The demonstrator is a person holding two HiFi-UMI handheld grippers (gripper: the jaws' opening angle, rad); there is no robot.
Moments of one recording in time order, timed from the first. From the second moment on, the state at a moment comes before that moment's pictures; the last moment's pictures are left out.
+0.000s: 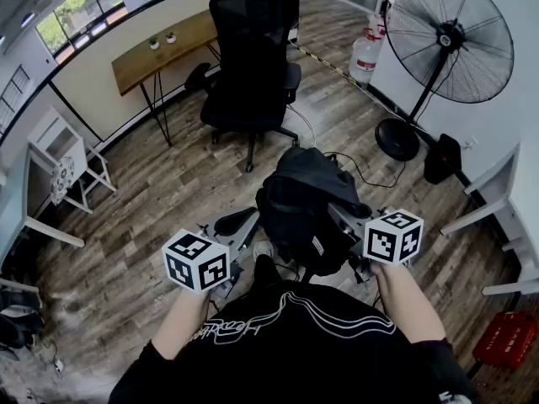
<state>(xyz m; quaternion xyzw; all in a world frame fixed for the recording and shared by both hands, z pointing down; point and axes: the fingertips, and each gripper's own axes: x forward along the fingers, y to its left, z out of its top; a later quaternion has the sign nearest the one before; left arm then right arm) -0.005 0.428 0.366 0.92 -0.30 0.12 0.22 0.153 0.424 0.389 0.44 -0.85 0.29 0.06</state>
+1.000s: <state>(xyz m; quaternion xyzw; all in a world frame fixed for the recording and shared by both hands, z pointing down) -0.013 0.271 0.389 0.91 -0.29 0.14 0.26 0.144 0.277 0.422 0.46 -0.82 0.33 0.07</state>
